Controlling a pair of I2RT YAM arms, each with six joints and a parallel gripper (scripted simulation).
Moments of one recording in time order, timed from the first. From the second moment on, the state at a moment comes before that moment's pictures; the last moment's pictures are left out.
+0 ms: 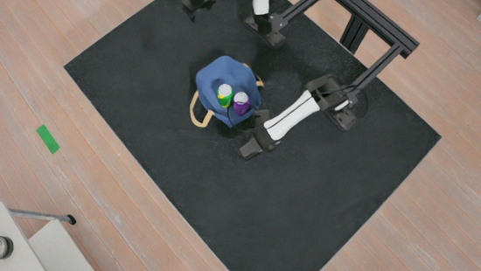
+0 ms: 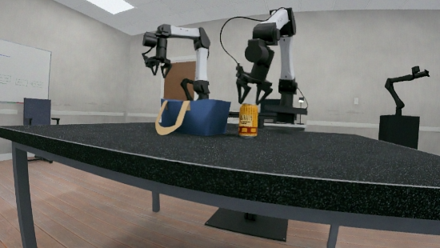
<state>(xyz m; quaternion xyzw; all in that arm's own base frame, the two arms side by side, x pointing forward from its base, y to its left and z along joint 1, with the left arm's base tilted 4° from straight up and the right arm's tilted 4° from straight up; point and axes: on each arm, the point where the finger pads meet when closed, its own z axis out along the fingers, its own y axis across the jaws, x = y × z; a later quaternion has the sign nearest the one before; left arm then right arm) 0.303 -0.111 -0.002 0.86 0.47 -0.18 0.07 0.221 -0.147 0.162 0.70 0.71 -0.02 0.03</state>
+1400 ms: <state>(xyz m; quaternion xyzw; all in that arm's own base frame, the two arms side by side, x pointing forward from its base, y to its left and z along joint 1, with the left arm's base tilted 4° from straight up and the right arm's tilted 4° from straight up) 0.305 -0.108 -0.049 0.87 0.47 -0.17 0.07 0.221 -0.147 0.162 0.70 0.71 -0.02 0.03</state>
